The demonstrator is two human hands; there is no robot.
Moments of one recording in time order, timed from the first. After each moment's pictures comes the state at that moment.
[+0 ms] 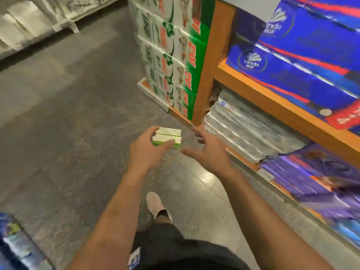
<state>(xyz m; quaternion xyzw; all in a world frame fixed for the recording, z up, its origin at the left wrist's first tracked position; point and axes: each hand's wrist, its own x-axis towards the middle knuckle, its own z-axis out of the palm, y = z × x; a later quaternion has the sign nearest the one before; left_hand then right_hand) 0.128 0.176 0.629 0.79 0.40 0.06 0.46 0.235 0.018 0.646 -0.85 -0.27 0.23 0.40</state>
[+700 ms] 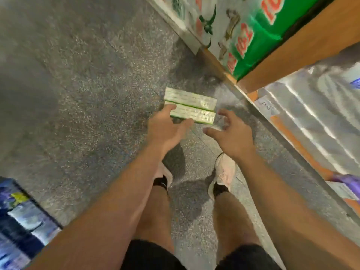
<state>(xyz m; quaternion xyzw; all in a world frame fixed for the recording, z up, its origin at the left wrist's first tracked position) 0.352 0.393 0.258 0.73 0.51 -0.16 0.43 0.459 0.243 0.257 -0.87 -0.12 0.40 0.28</state>
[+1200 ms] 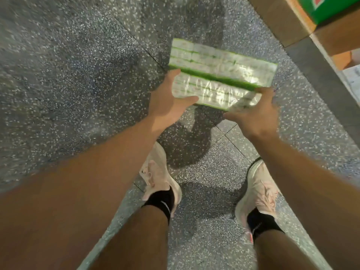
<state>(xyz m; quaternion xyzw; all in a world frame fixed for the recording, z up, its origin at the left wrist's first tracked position) 0.324 0.483 -0.097 0.70 0.49 -0.16 0.50 0.439 0.298 -0.082 -0.91 0.01 0.34 0.23</state>
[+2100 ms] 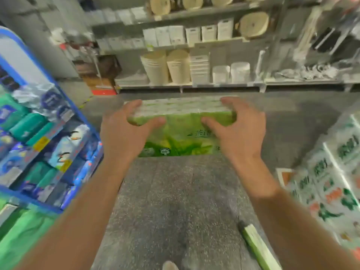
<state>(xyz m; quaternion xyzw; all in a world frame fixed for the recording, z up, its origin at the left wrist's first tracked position) 0.021 0.448 0.806 0.56 0.73 0.39 0.02 0.259 0.467 0.781 -0.60 -0.63 0.09 0.48</state>
